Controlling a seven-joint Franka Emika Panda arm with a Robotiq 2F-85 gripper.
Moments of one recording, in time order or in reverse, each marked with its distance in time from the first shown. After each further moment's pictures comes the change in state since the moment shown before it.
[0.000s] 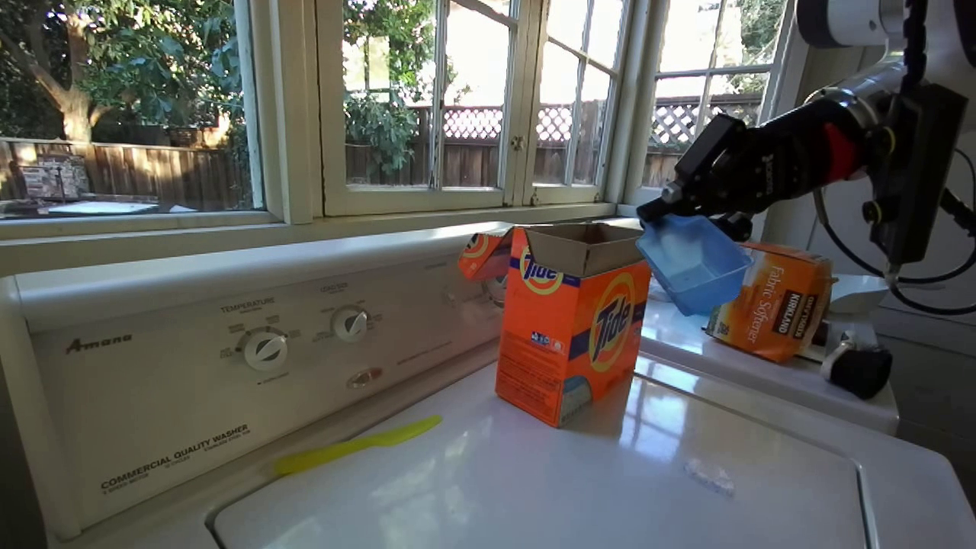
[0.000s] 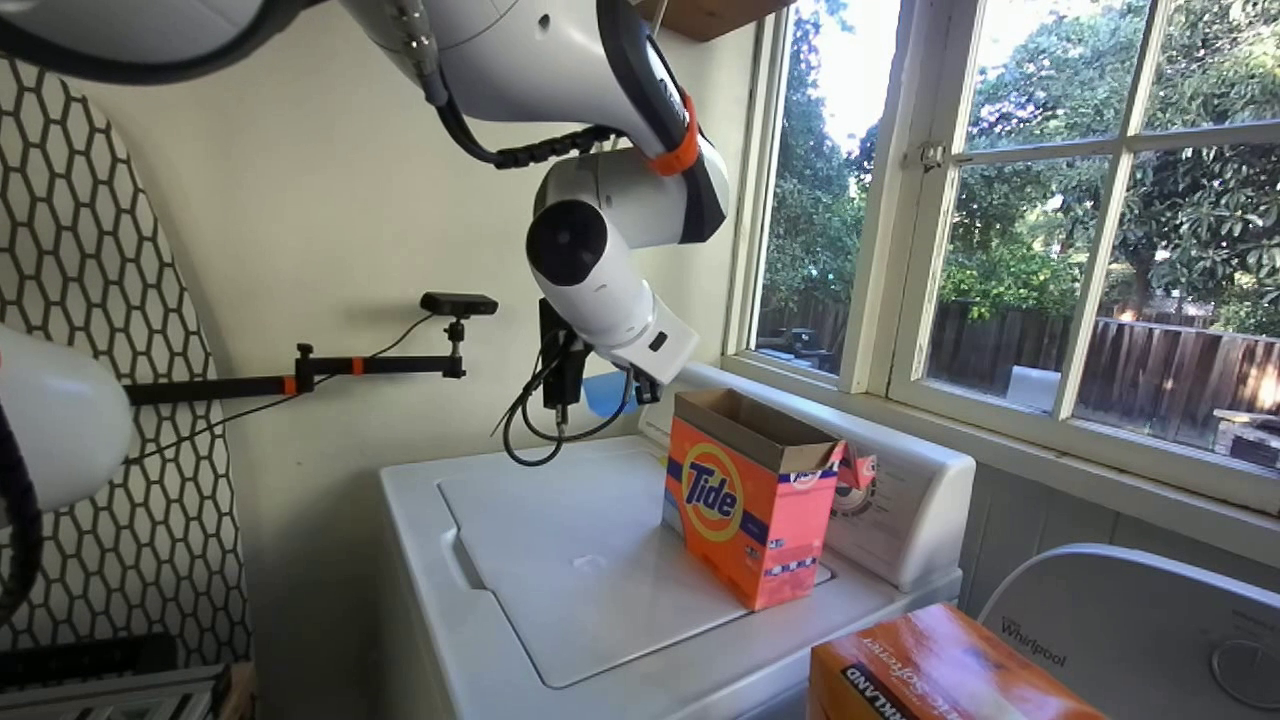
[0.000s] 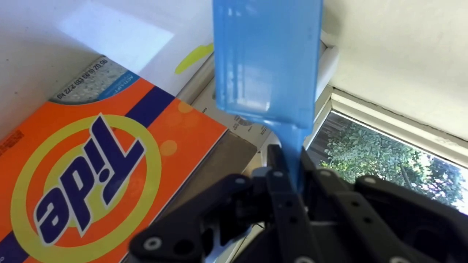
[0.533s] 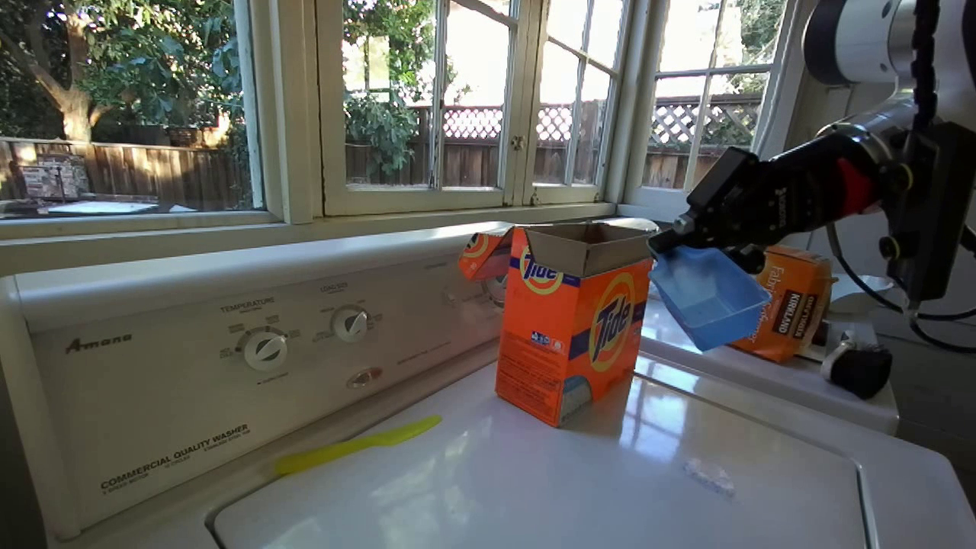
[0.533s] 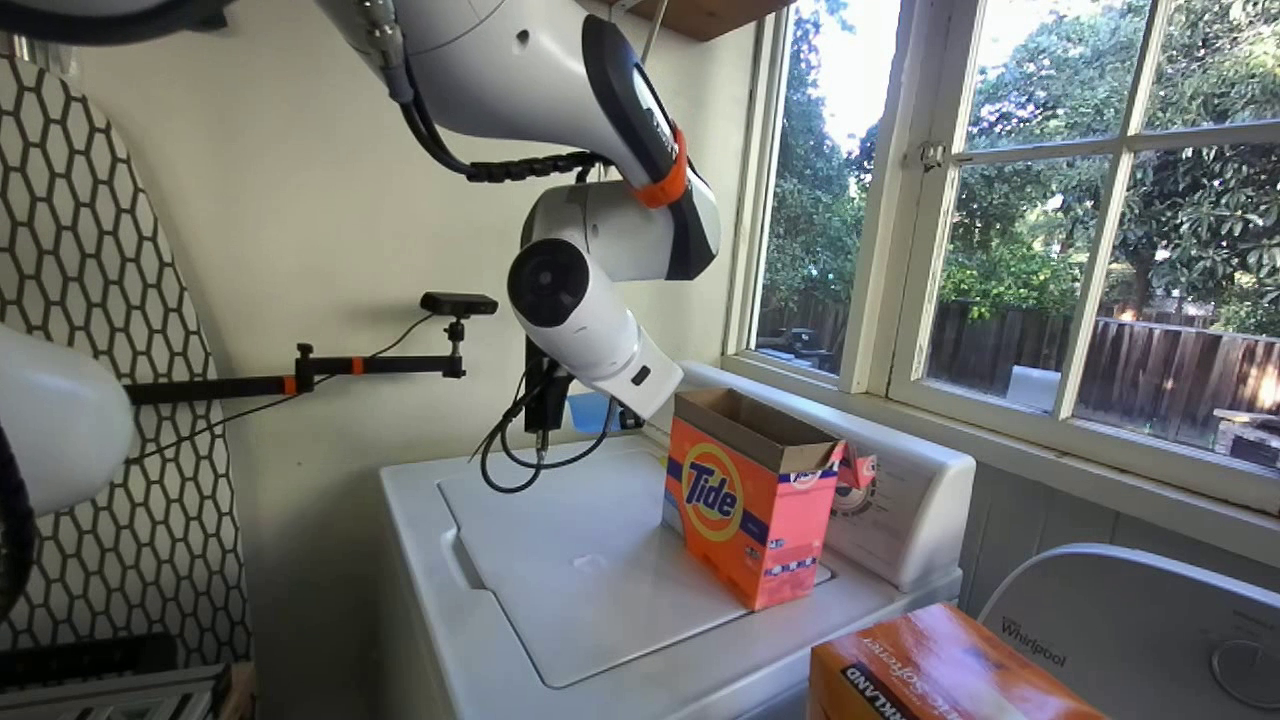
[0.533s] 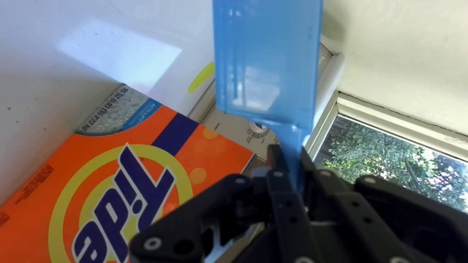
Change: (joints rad) arm -0.040 -0.039 -0.023 -0.087 0.067 -0.109 -0.007
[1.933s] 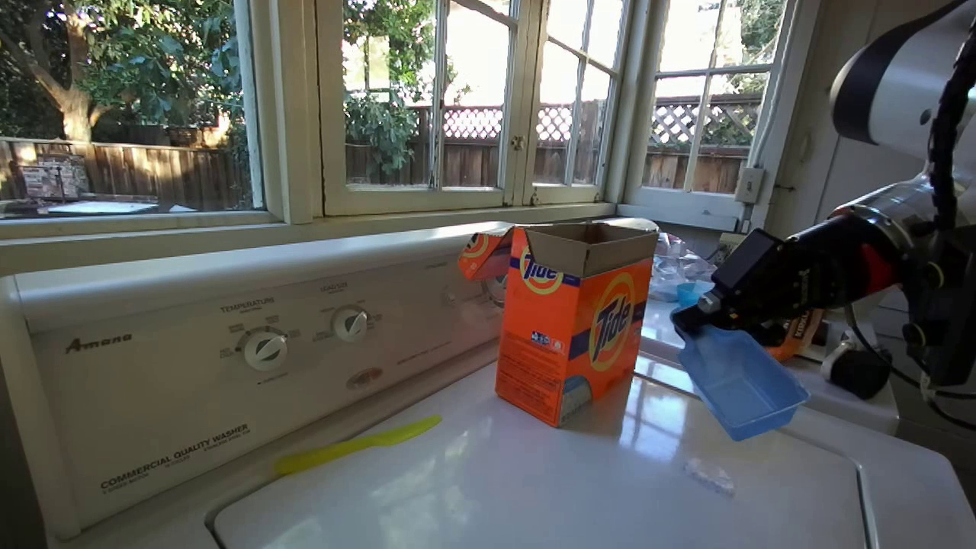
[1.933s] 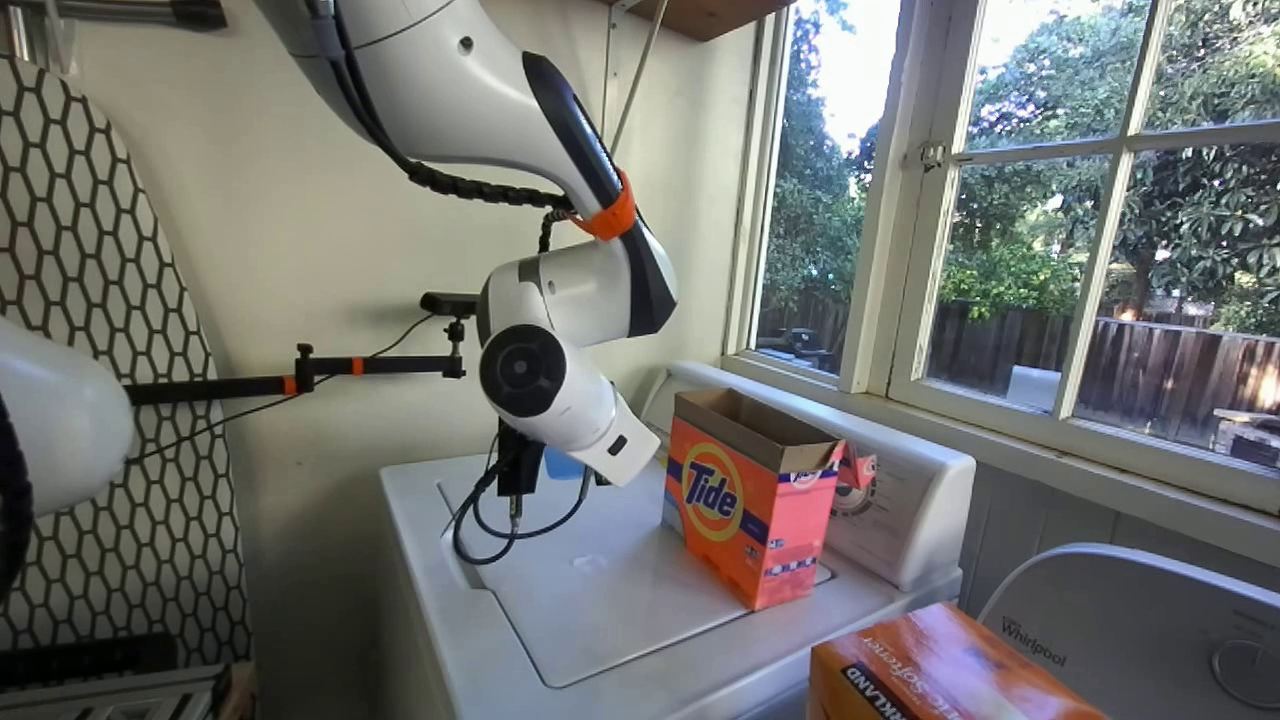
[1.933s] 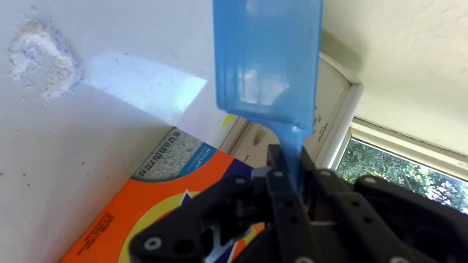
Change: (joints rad) arm 0.007 -0.228 -0.128 -0.204 -0.143 -0.336 0.227
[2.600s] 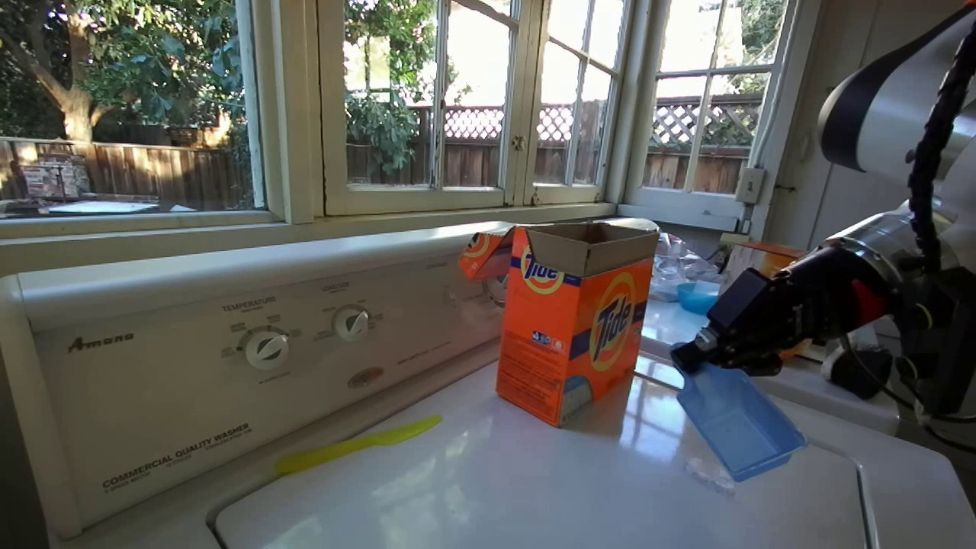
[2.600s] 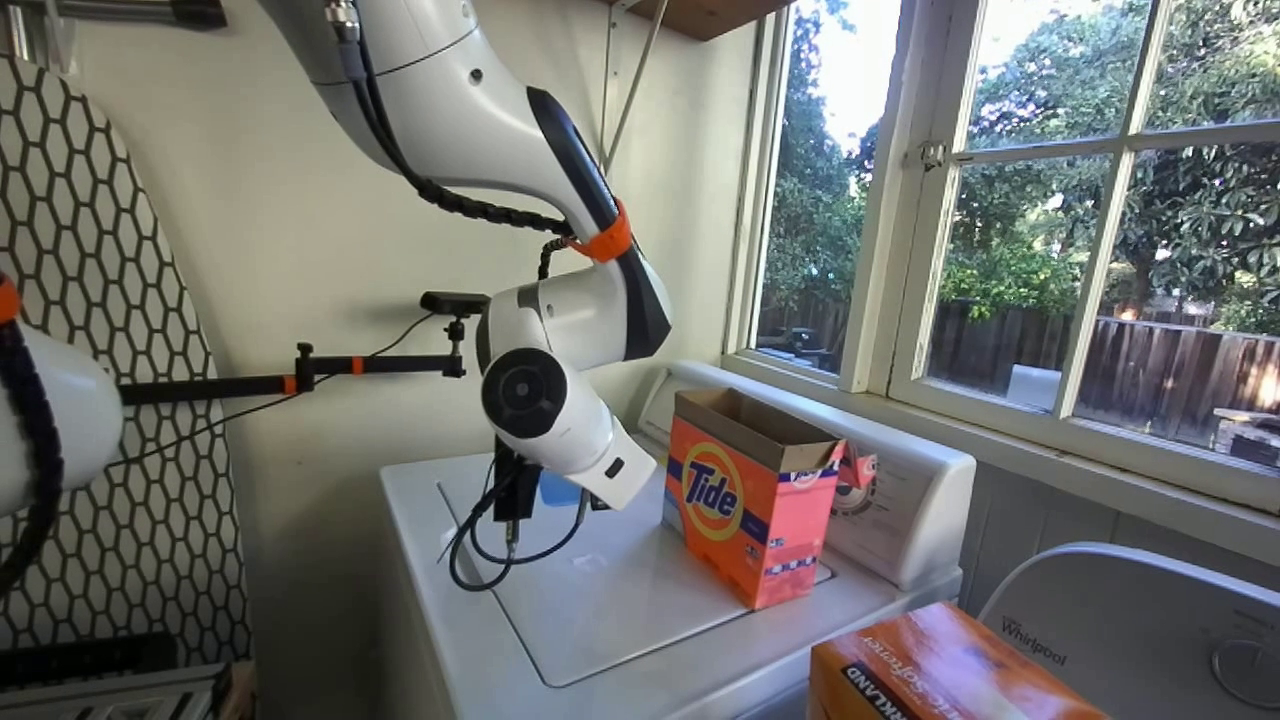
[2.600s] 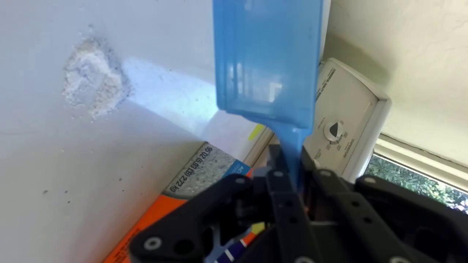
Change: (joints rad) arm 0.255 -0.060 -0.263 0.000 -0.004 -0.044 0.010
